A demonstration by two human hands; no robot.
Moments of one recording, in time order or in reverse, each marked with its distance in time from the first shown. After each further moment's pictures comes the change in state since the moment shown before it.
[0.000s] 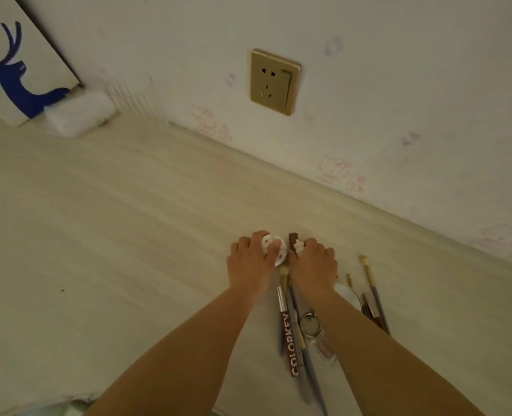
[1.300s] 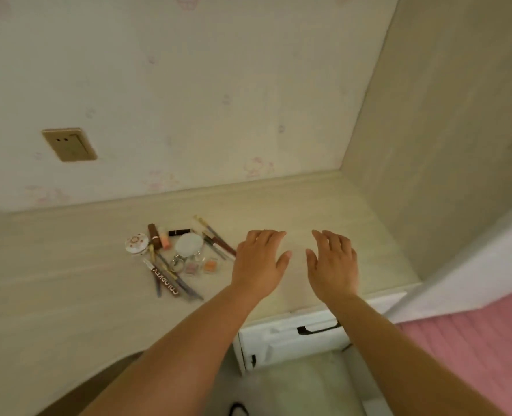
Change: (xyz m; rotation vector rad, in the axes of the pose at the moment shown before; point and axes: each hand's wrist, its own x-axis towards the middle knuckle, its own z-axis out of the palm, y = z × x) left_hand -0.298 0.129 0.033 0.328 -0.185 1.121; right_hand -0.312 0.233 -0.116 -0.028 0.501 0.306
